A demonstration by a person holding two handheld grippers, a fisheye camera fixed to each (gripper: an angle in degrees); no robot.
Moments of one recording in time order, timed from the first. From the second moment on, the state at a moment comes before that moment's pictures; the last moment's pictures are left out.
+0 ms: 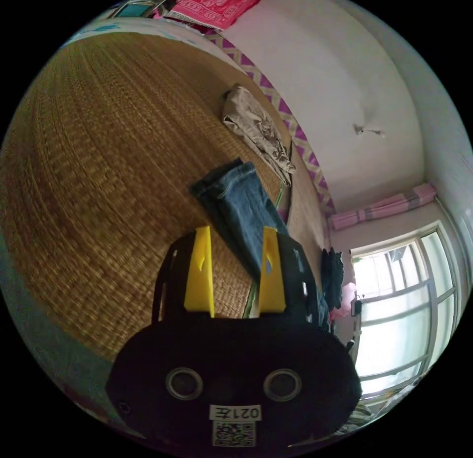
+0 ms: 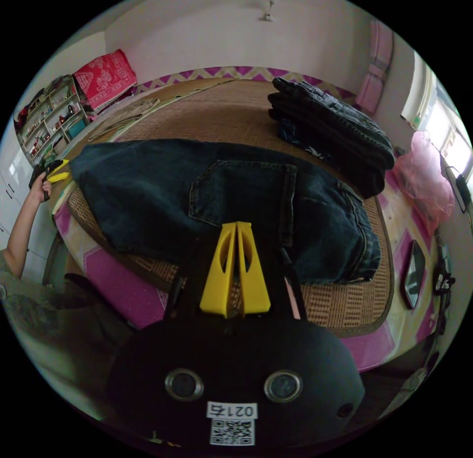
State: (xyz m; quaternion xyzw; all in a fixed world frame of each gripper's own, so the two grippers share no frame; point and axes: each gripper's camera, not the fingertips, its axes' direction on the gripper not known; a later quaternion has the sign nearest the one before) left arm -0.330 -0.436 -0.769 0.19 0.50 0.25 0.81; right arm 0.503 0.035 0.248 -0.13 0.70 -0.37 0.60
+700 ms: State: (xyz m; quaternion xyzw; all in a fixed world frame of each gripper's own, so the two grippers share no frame) left arm -0.233 -0.101 -0.909 0.45 0.40 0.49 0.62; right arm 0.484 0.038 0.171 -0.09 0.66 -0.37 0.65
